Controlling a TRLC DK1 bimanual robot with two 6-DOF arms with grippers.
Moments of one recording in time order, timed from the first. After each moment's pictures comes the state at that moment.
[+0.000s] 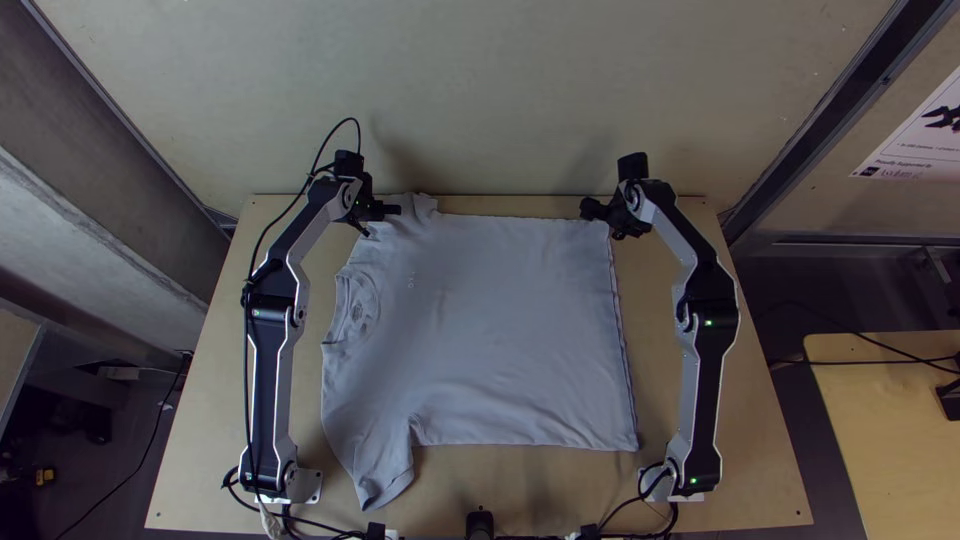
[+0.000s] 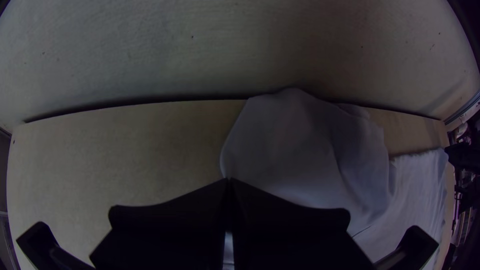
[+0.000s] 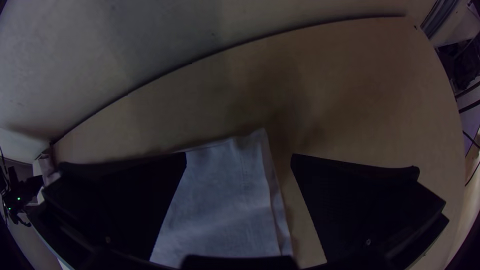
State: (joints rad) left arm -0.11 2.45 2.29 -0.70 0.01 -0.09; right arm 0.12 2.37 2.08 -0.72 -0.02 0.41
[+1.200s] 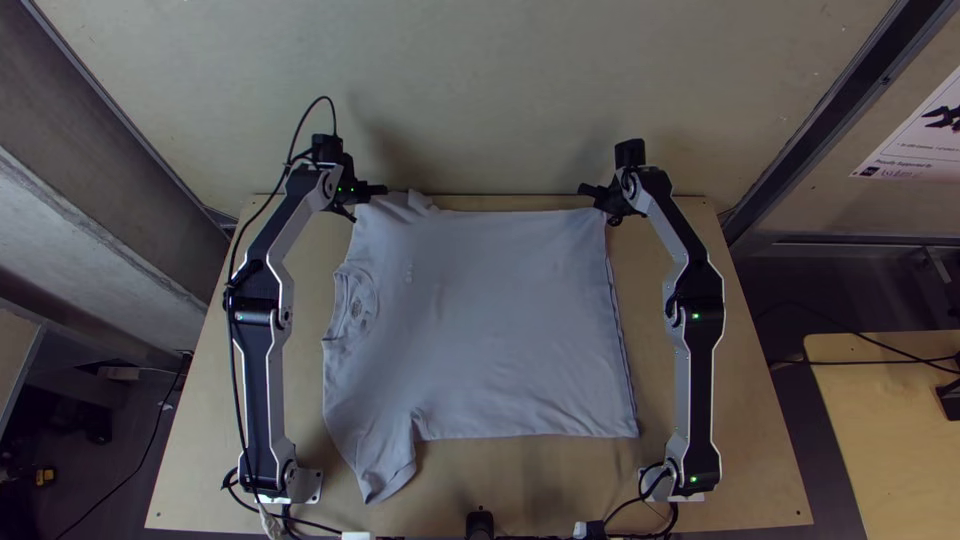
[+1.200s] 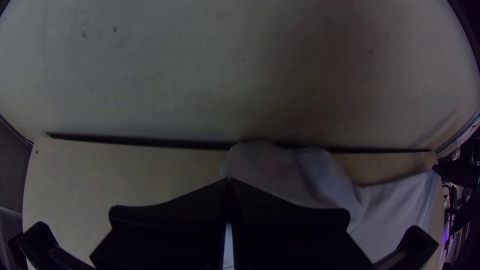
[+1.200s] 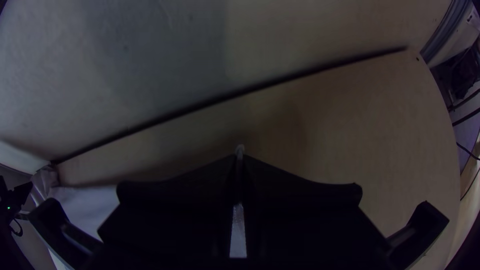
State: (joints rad) left arm -0.07 2.35 2.28 -0.64 0.01 -0.12; right arm 0.13 2.47 2.31 -0.76 0.03 0.41
